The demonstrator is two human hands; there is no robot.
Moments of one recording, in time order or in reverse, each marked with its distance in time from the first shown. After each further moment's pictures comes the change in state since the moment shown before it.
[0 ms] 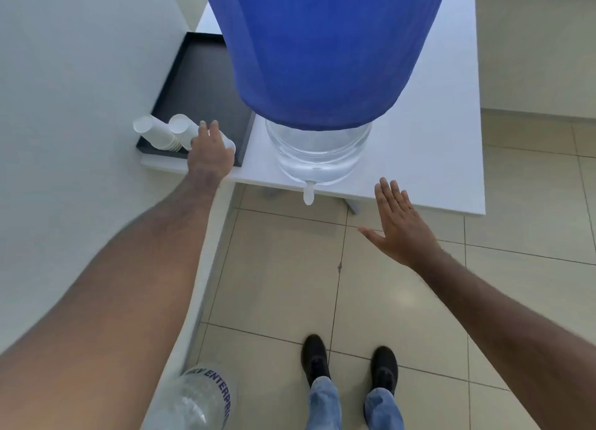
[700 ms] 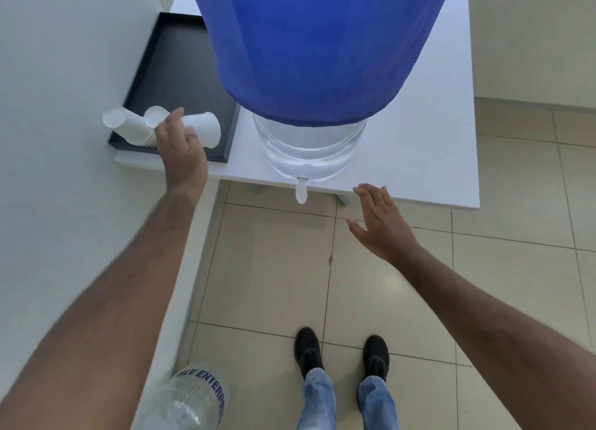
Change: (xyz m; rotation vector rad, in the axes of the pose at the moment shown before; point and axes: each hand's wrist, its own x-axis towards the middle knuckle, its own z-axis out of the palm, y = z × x) left_hand -0.020 -0.014 0.005 -0.678 0.350 0.024; right_hand 0.021 -0.020 0.024 0.177 0.147 -0.017
